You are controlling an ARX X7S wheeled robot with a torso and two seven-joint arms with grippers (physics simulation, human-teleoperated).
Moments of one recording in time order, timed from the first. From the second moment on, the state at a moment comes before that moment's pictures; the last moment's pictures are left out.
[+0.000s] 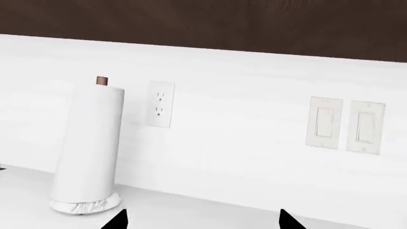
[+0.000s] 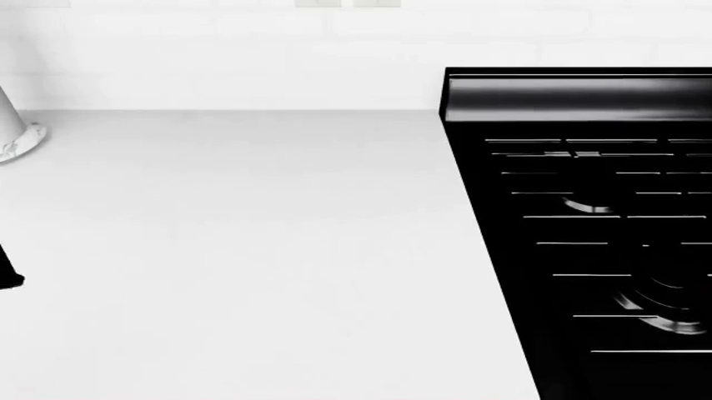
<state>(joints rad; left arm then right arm) 0.05 -0.55 -0.80 0.77 -0.95 -0.64 -0.13 2.00 0.59 -0.96 0.21 1.33 0.51 0.51</state>
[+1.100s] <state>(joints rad) -0.05 -0.52 -0.51 0.84 -0.93 -0.66 -0.19 1.19 1.42 -0.83 -0.99 1.43 0.00 1.05</state>
